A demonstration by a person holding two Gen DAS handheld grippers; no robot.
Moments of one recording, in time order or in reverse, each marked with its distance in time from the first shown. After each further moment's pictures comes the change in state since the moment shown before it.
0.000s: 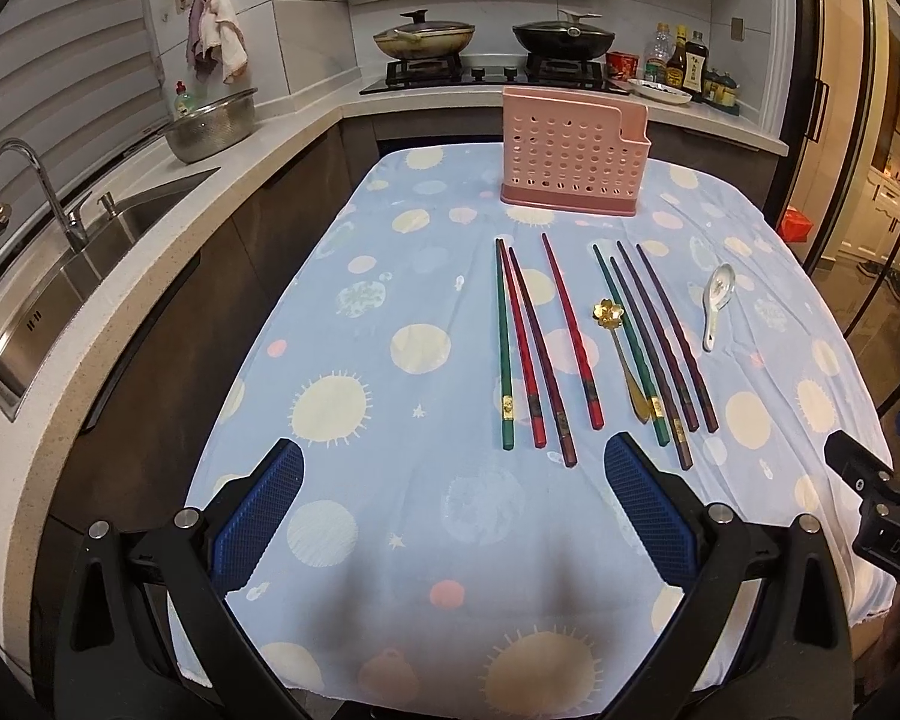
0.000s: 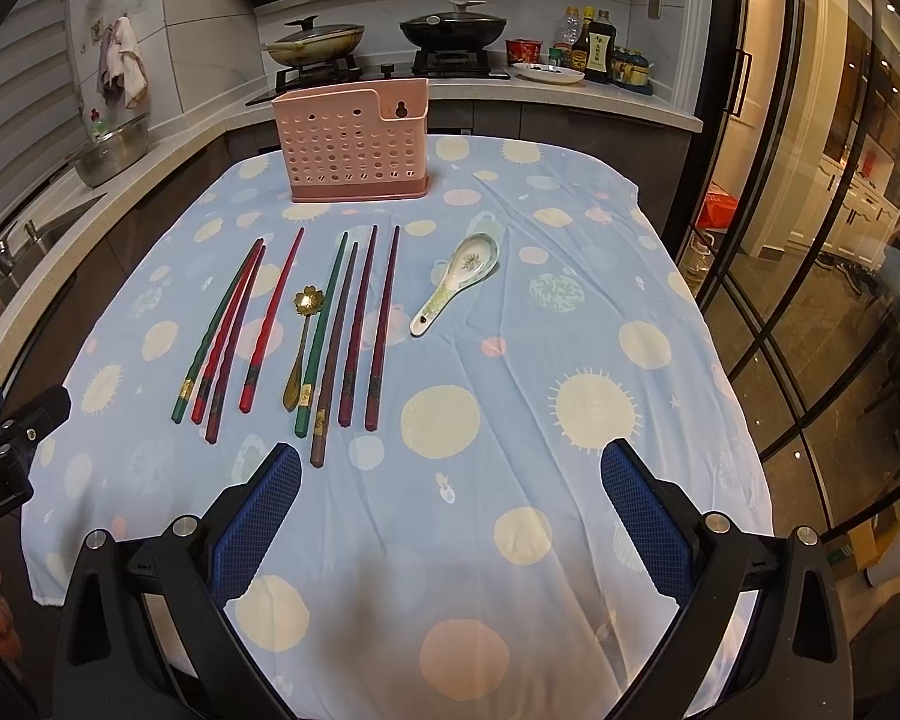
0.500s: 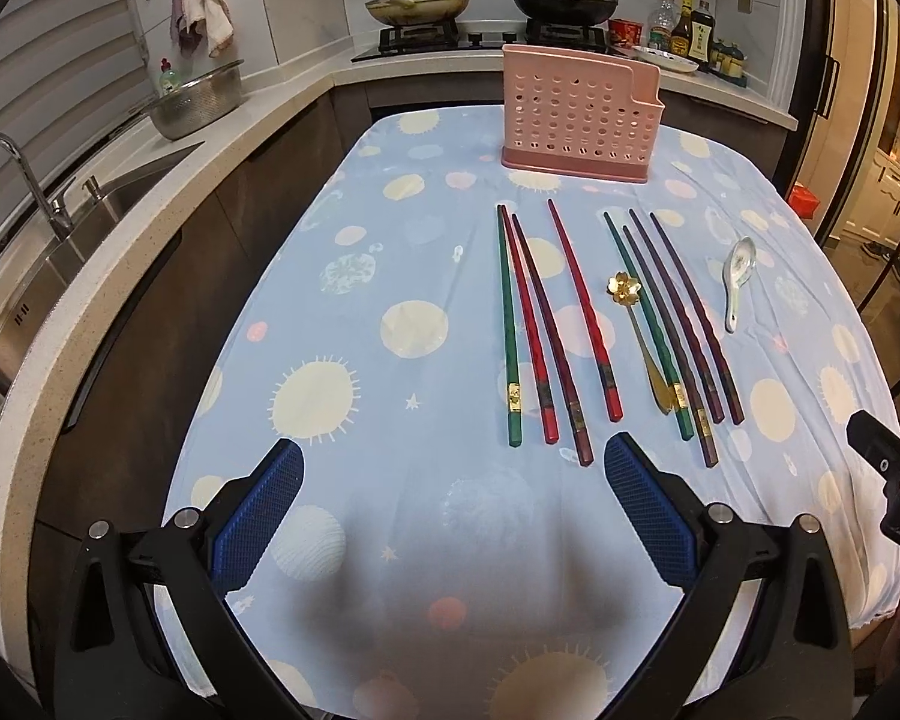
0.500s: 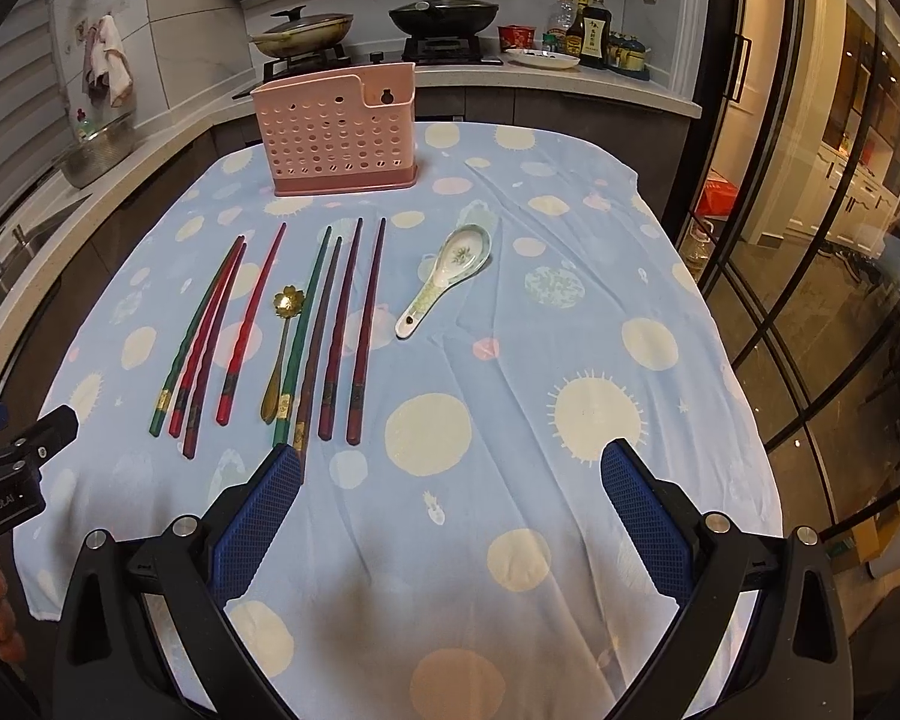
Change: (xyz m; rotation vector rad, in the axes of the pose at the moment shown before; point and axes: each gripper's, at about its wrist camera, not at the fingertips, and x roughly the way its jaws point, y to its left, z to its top) left arm 0.040 -0.003 0.006 0.016 0.093 0.000; right arm 0.027 -0.005 0.012 0.012 0.035 -0.016
